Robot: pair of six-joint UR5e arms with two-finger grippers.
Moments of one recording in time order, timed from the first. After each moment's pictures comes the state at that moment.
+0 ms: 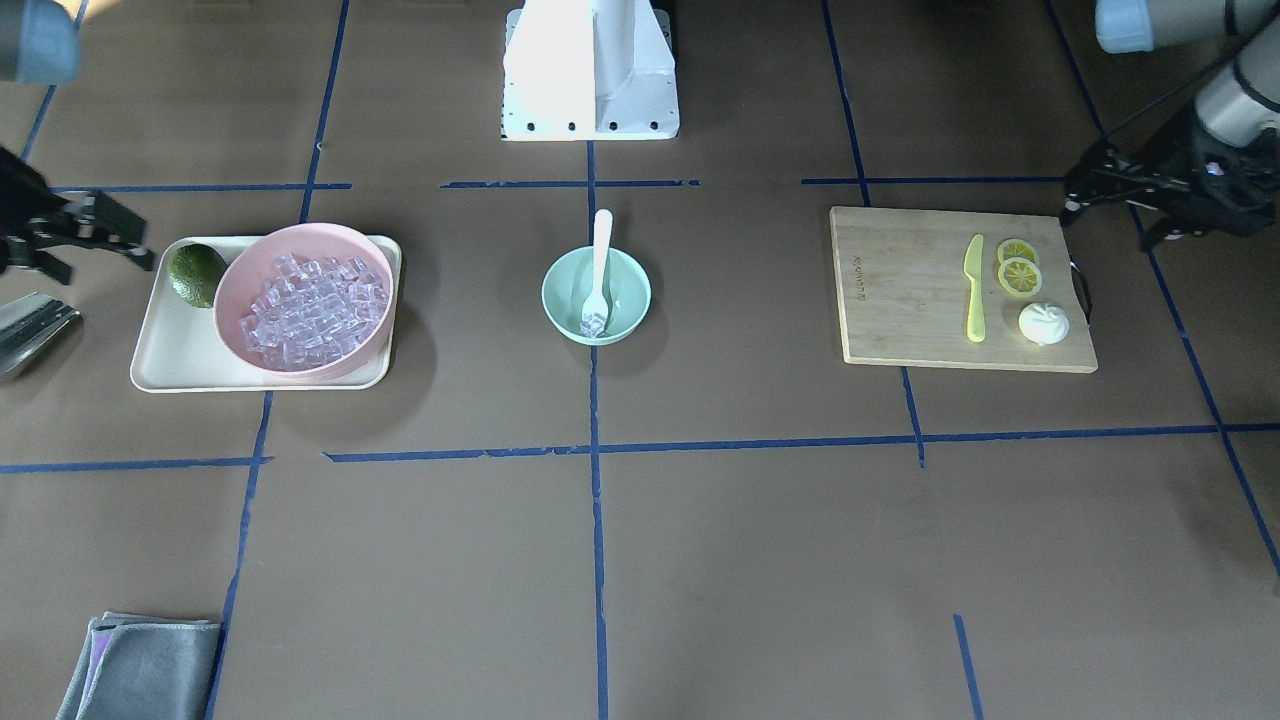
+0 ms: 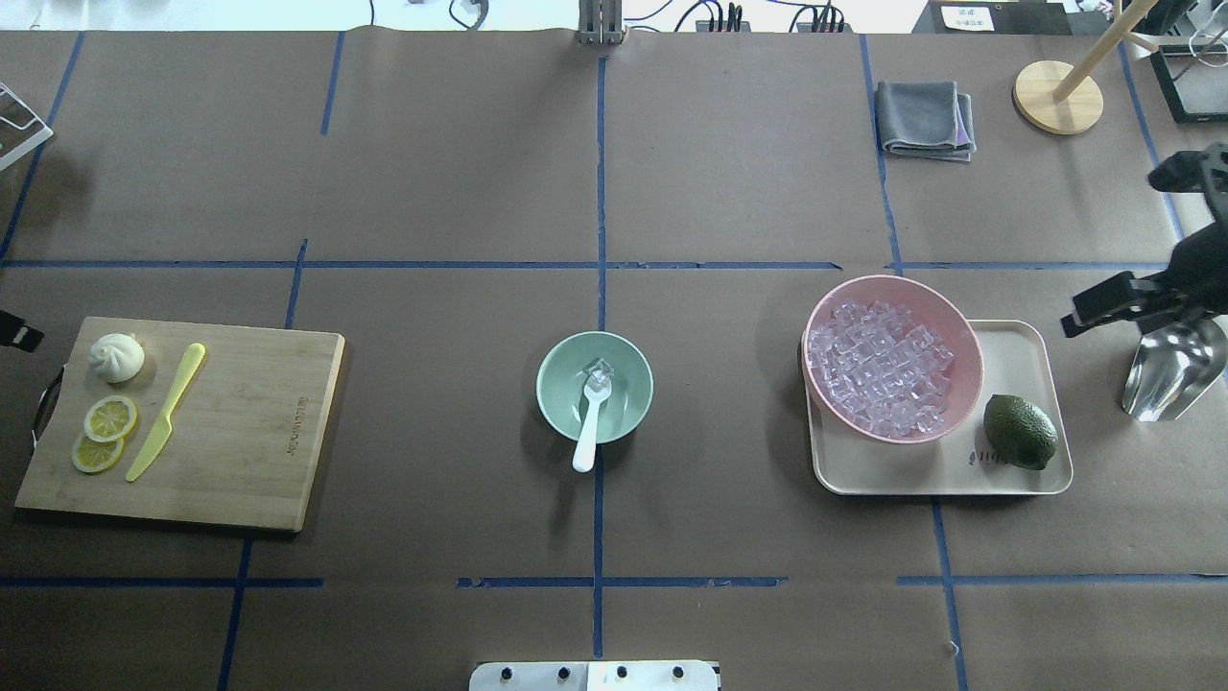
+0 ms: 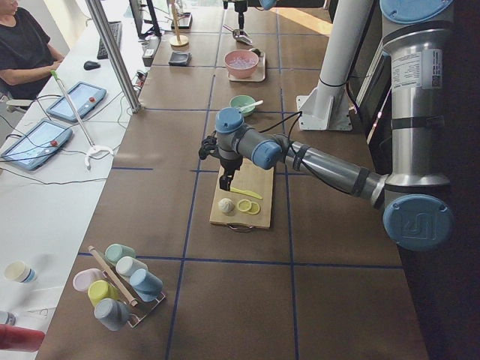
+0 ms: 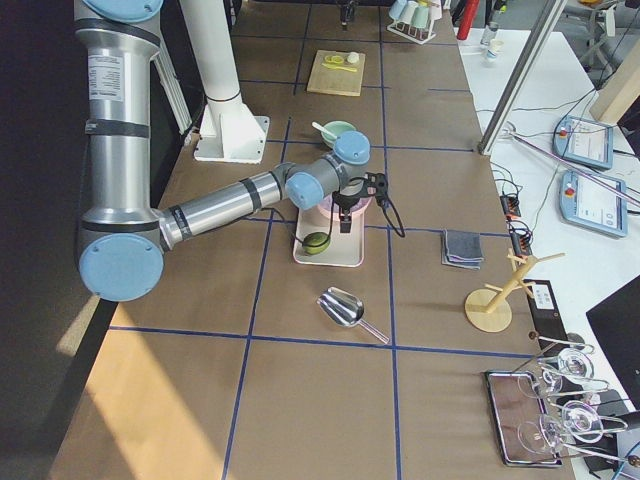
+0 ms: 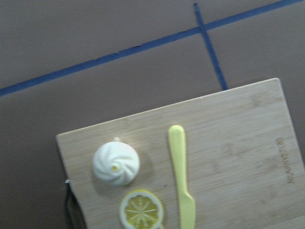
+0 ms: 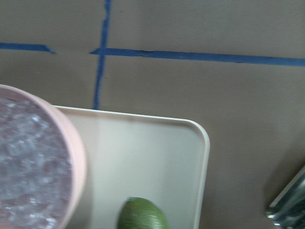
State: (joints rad) left arm -1.19 -1.45 -1.96 -1.74 -2.31 -0.23; right arm 1.14 -1.67 1.94 -1.36 2.35 0.52
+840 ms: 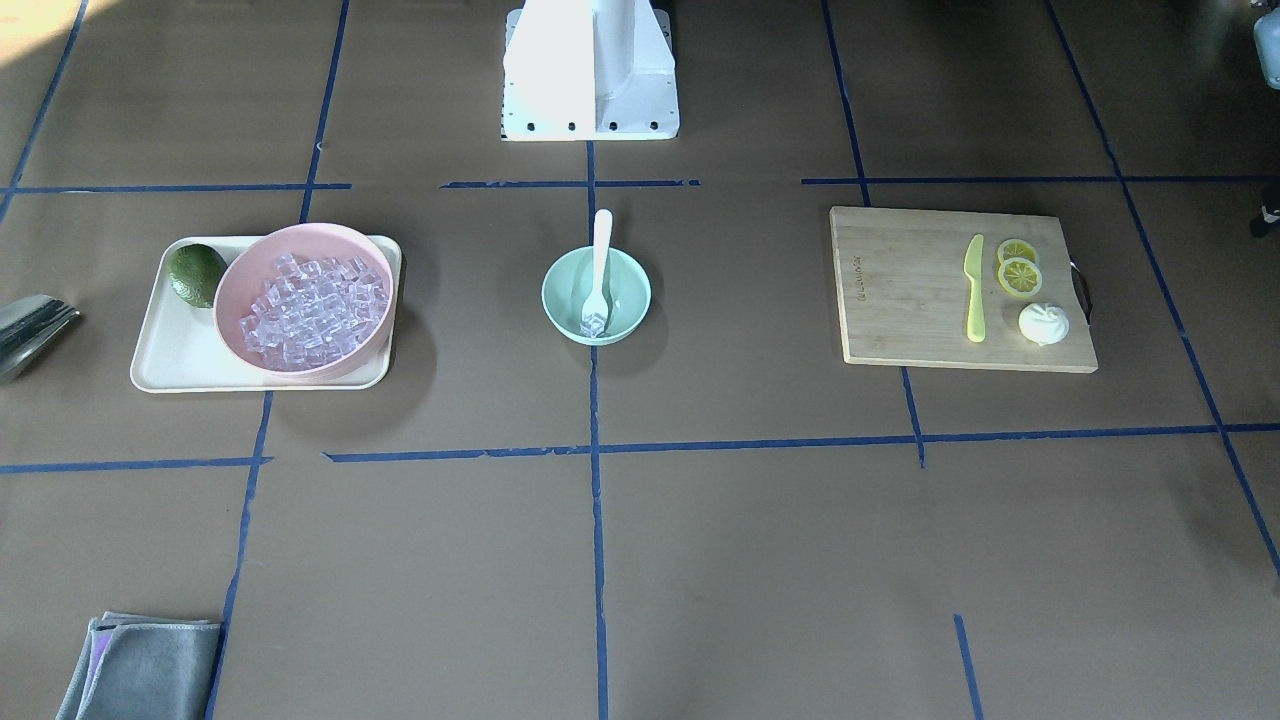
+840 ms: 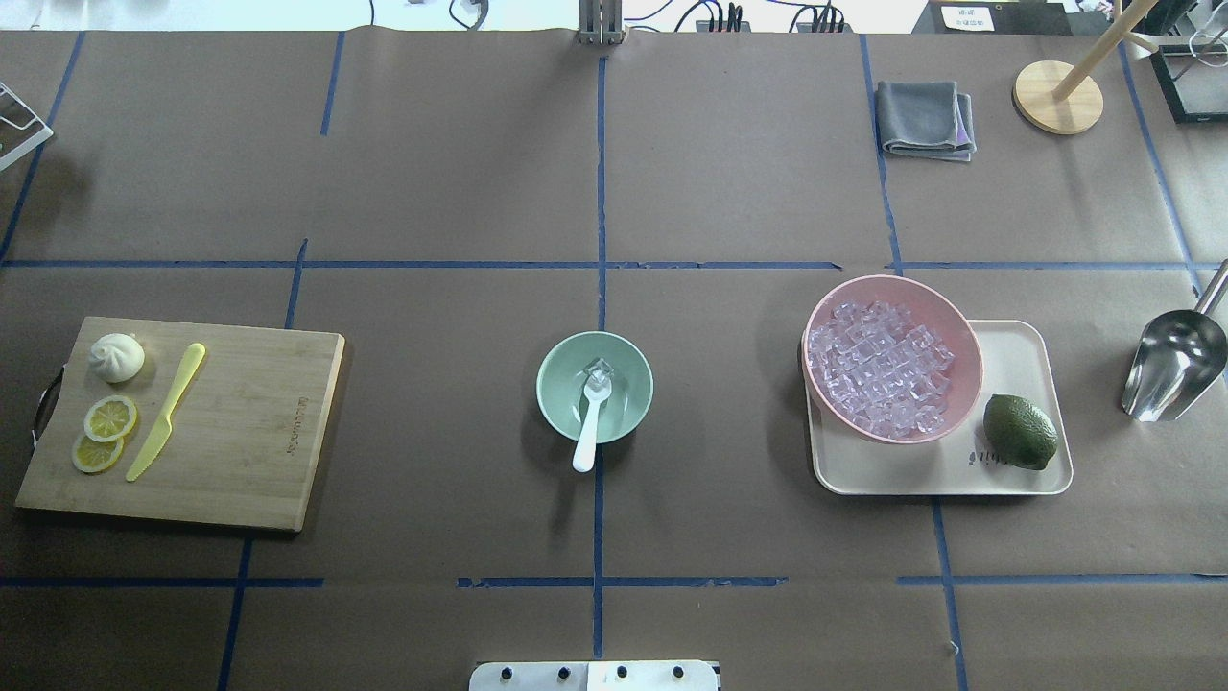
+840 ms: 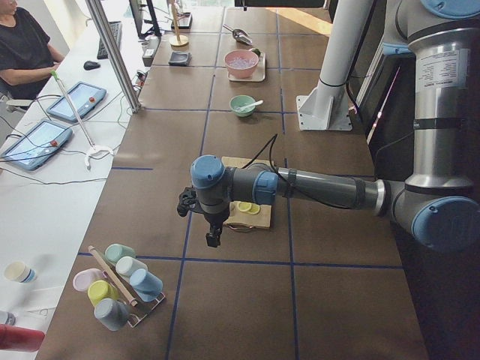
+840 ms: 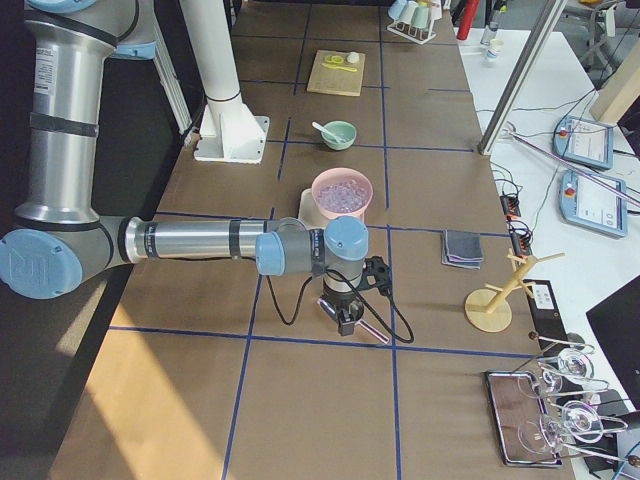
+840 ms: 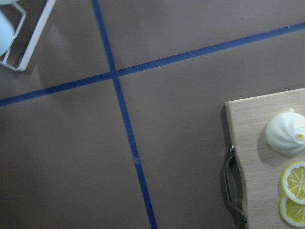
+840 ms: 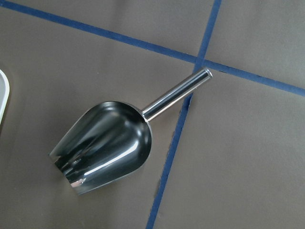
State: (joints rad) left arm -1.47 -1.49 -1.77 -1.50 -2.38 0.05; right arm 1.48 -1.73 1.77 -1.54 2.30 -0.15
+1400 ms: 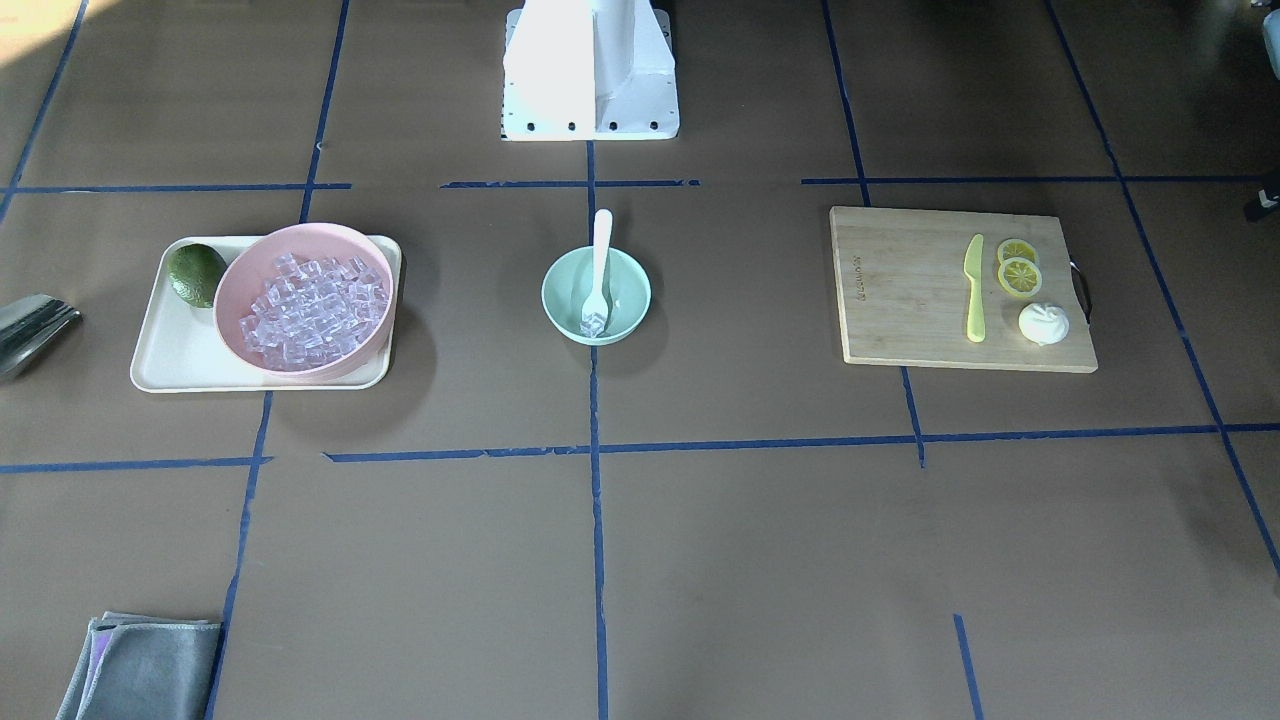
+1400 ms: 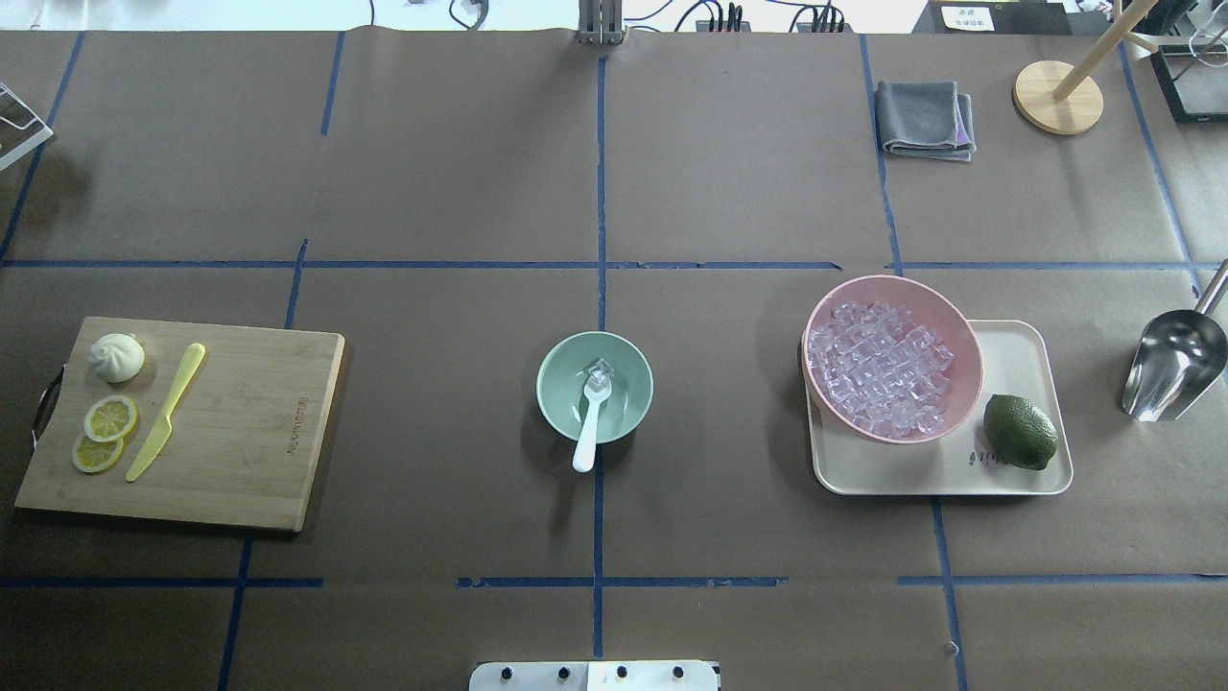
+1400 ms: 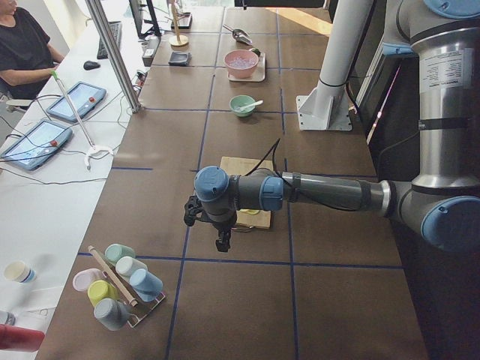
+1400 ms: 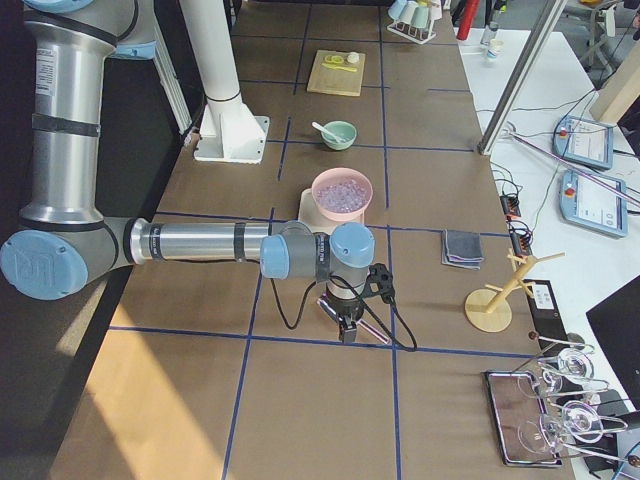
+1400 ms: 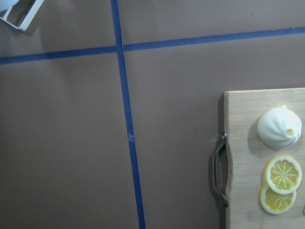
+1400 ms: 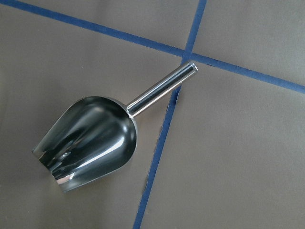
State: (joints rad) left arm -1.48 -1.44 -1.77 -1.48 -2.43 0.05; right arm 1.48 -1.70 1.73 -1.56 2.29 -0.18
